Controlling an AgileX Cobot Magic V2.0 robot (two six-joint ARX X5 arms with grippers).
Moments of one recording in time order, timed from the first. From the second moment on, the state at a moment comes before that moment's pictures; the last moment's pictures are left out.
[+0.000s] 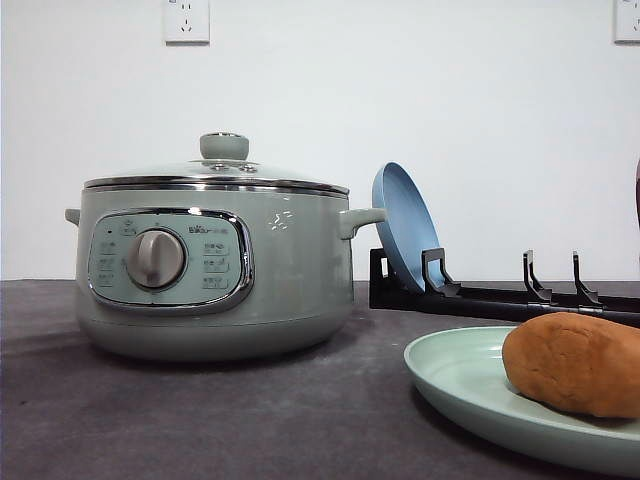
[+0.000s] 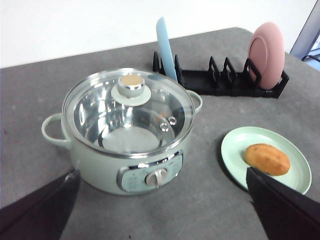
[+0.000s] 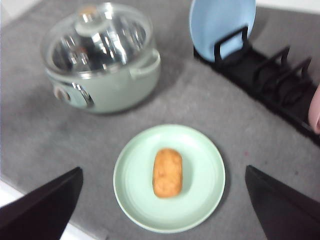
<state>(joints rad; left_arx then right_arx) -0.55 0.50 1.09 -0.97 0.03 -0.09 0.55 0.50 1.16 -1.21 0.00 0.19</state>
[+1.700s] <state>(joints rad) -0.47 0.49 1.07 -0.97 0.03 -0.09 0.55 0.50 1.10 -1.11 -0.05 0.18</state>
